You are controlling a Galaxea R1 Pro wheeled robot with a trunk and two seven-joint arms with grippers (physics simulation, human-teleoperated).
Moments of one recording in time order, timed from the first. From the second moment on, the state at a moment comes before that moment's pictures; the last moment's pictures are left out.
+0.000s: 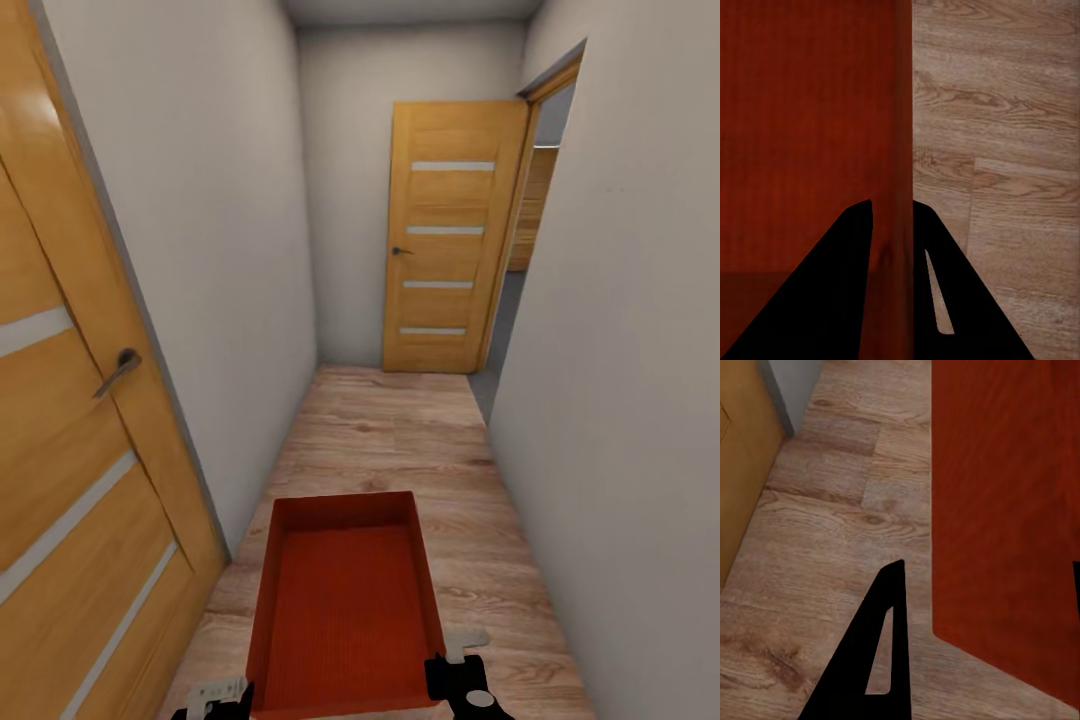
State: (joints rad) left arm -0.22 -0.02 0.19 -0.44 -0.05 -0.31 -0.09; right arm -0.47 0.12 0.12 -0.20 0.00 -0.13 -0.15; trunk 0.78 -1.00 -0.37
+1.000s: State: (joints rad) left arm -0.22 -0.02 0.19 -0.44 -0.05 -0.31 -0.09; right arm -0.47 0.12 0.12 -0.20 0.00 -0.12 -0.16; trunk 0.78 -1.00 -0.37
